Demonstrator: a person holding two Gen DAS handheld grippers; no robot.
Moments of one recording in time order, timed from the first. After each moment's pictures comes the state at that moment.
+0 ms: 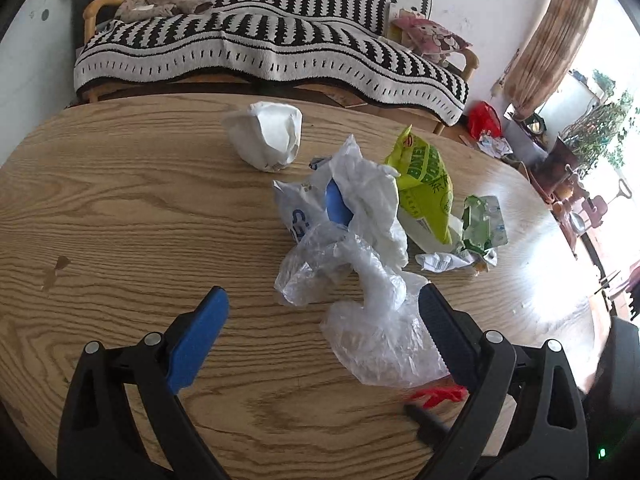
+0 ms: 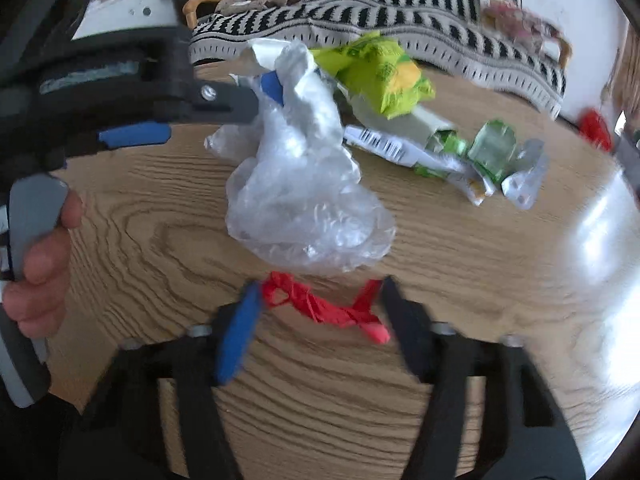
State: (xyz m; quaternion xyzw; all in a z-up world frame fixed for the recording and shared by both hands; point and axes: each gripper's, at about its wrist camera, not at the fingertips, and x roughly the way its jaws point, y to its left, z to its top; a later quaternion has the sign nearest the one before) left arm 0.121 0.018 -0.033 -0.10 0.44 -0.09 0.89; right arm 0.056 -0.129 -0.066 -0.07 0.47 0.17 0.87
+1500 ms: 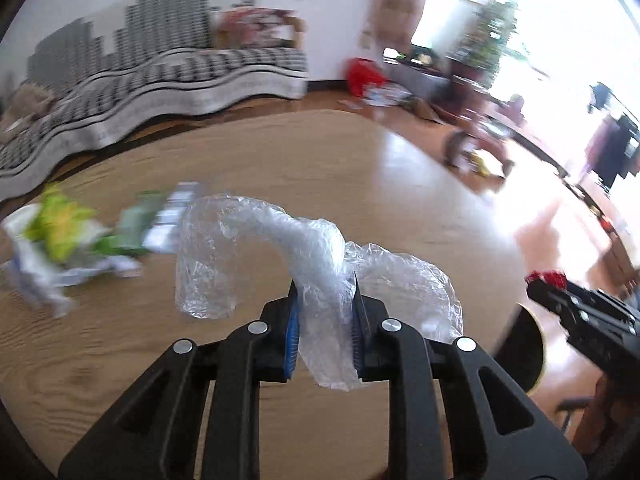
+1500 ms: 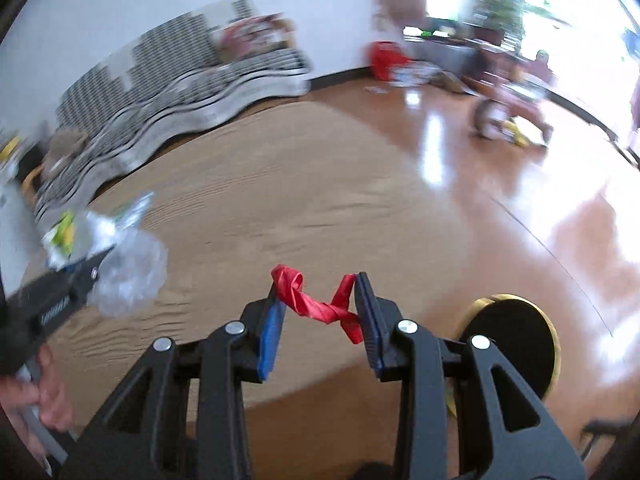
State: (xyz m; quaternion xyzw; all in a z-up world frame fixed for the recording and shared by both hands) left arm 0.023 -0.321 0.003 0.05 0.40 -0.27 0.88; right arm -0.106 -0.531 0.014 0.15 0.39 -0.16 0.89
